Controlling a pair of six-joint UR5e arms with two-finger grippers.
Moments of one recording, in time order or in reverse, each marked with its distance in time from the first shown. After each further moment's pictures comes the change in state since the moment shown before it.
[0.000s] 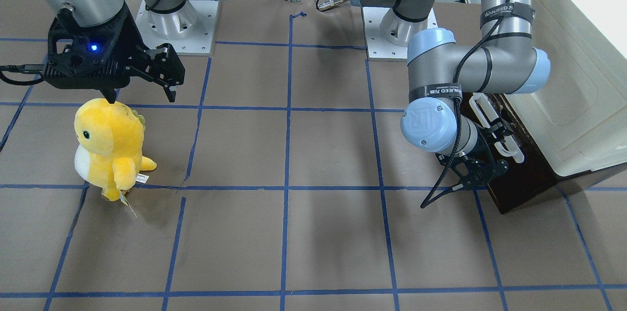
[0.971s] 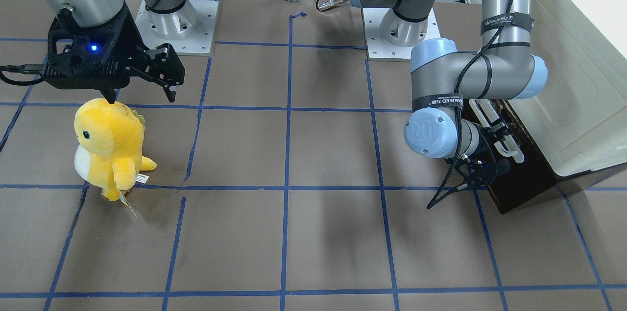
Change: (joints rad) left arm 0.030 -0.011 -0.039 -0.018 0.037 -0.073; right arm 0.000 0.000 0.000 0.000 -0.001 0.000
